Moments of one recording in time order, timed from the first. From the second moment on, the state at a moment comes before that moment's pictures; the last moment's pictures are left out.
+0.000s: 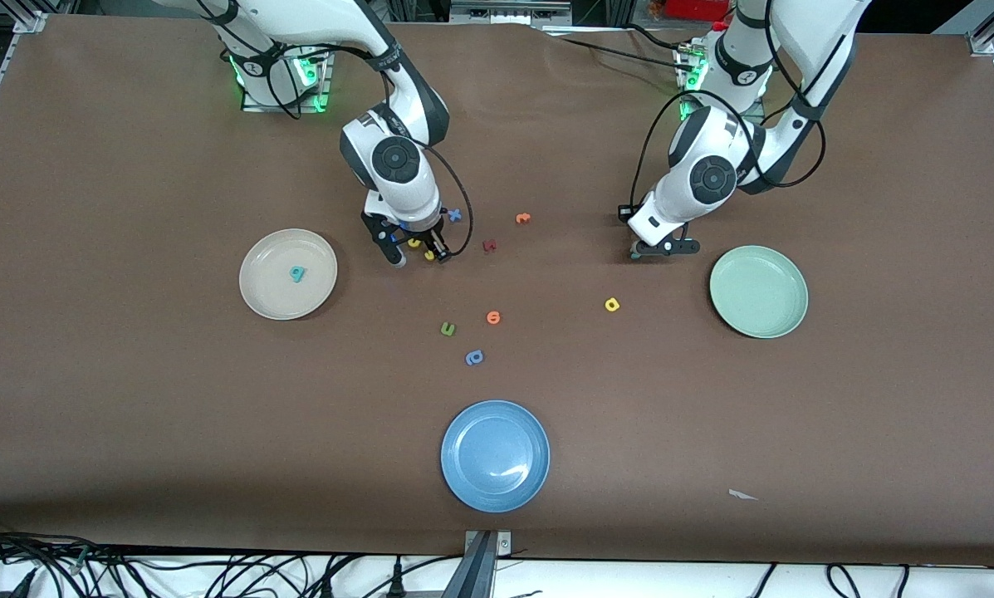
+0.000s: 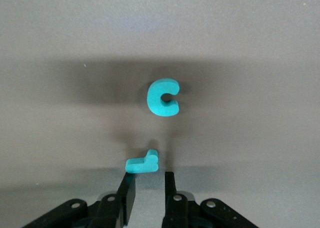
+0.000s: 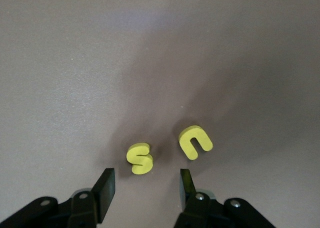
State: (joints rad) left arm 0.03 0.31 -0.48 -2.46 -0.11 2.51 -0.41; right arm 0.74 0.49 0.00 -2.09 0.08 2.57 1.64
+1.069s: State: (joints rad) left arm 0.03 0.33 -0.46 -2.44 -0.10 2.51 -0.41; right arm 0.74 0.52 -0.01 -2.08 0.08 2.61 1.64
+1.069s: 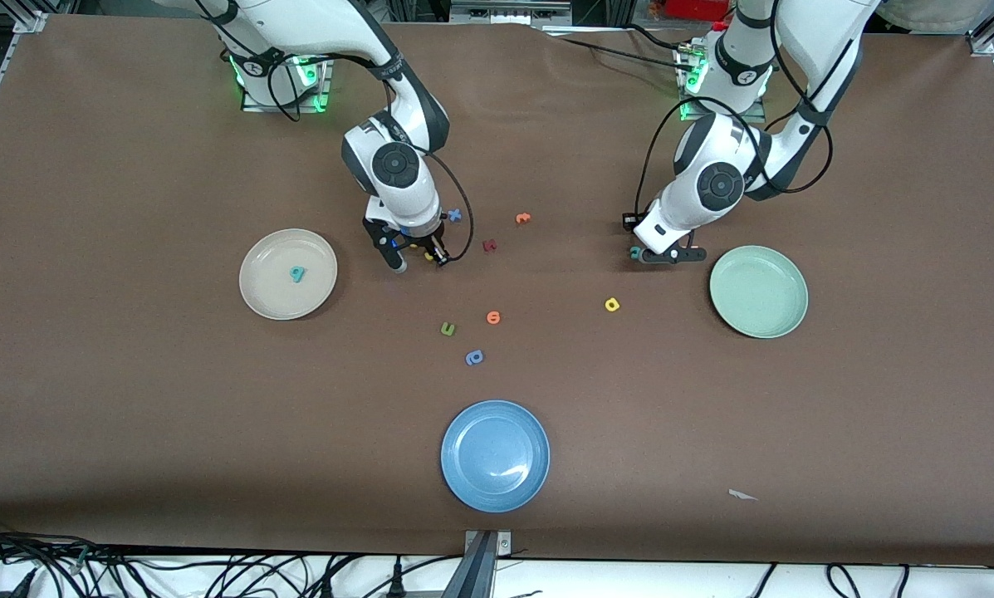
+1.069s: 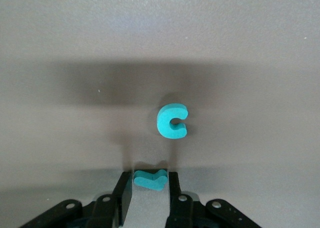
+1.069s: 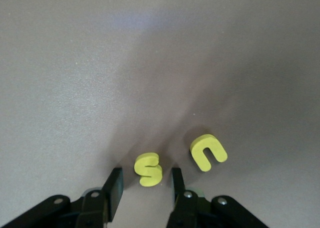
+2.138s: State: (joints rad) left arm 0.03 0.34 -0.46 -2.43 -0.10 2.51 -0.41; right arm 0.73 0.44 -0.15 -2.04 0.08 2.42 1.31
